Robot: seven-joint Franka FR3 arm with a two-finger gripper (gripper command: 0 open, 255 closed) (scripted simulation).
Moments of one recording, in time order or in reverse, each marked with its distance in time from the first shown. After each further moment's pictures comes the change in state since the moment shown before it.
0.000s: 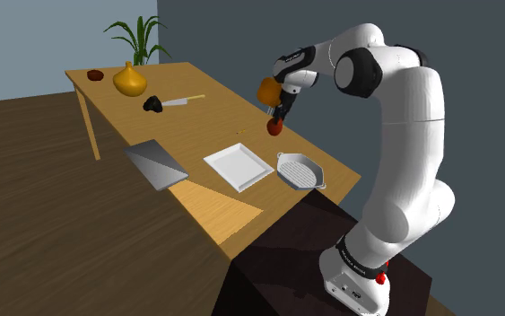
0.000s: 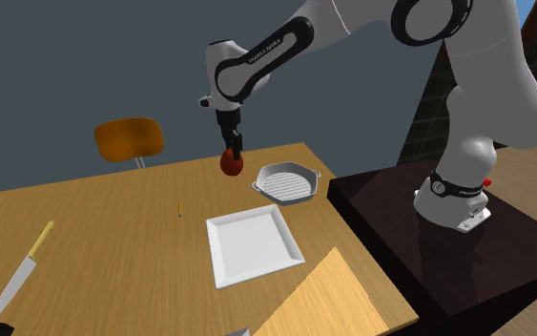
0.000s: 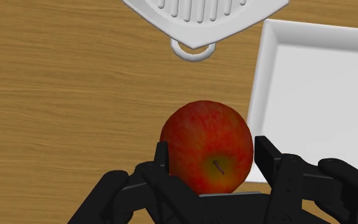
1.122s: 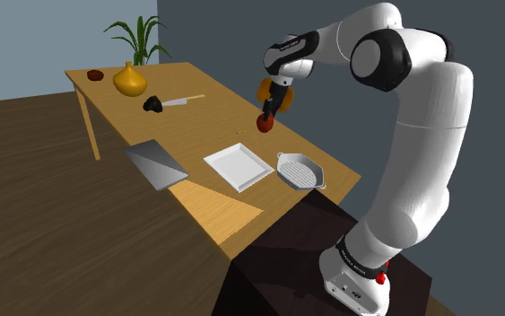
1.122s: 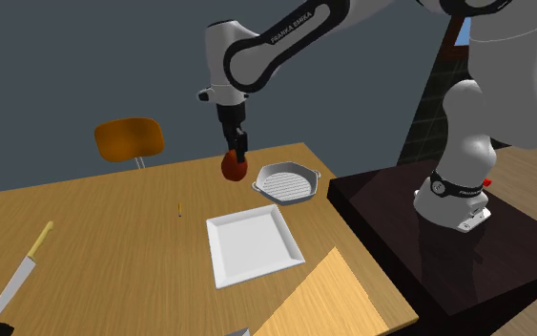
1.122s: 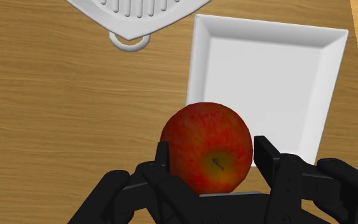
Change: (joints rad) arm 0.141 -0.192 0.004 -0.174 -0.055 -0.005 0.149
